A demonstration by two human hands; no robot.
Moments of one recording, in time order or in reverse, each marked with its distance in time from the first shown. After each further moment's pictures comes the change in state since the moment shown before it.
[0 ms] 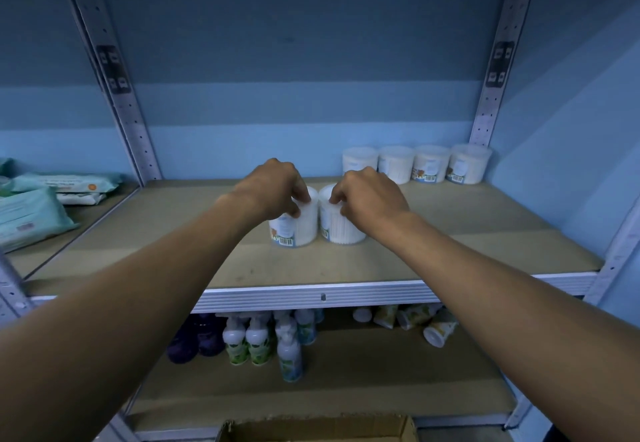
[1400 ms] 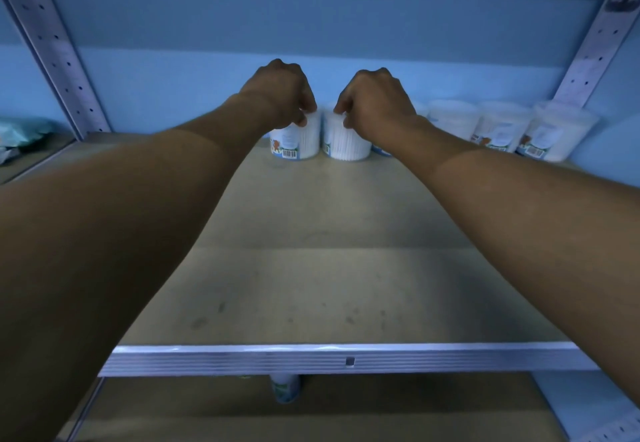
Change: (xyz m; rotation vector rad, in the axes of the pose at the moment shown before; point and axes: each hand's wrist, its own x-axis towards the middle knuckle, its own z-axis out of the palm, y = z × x) left_hand 0.177 -0.085 0.049 0.096 0.184 -0.021; right_hand 0.188 0.047 0.095 0.029 0.138 0.036
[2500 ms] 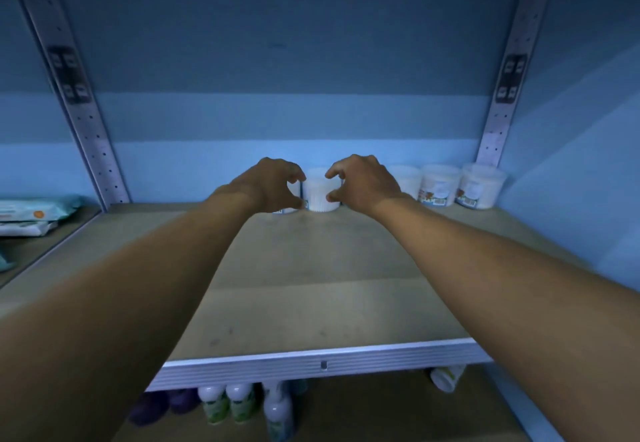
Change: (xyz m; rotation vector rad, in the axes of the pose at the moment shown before) left_hand -0.074 0.044 -0.058 -0.186 -0.165 -0.010; right_hand -0.059 -0.006 -0.073 0.141 -0.148 0.135
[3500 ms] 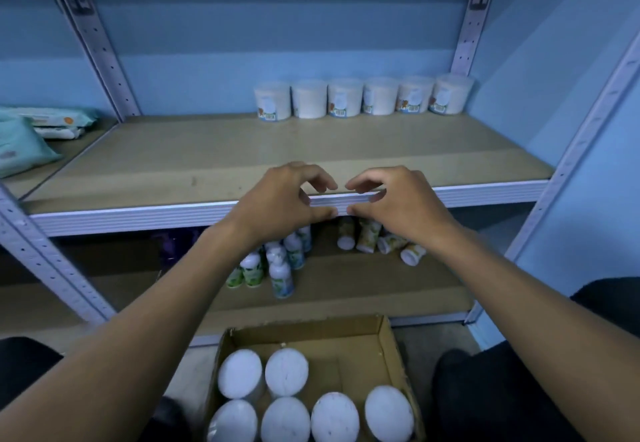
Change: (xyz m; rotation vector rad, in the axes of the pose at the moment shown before) left_hand -0.231 0.080 0.057 -0.351 0.011 0.243; right_hand -0.282 0.010 -0.036 0.247 -0.074 0.030
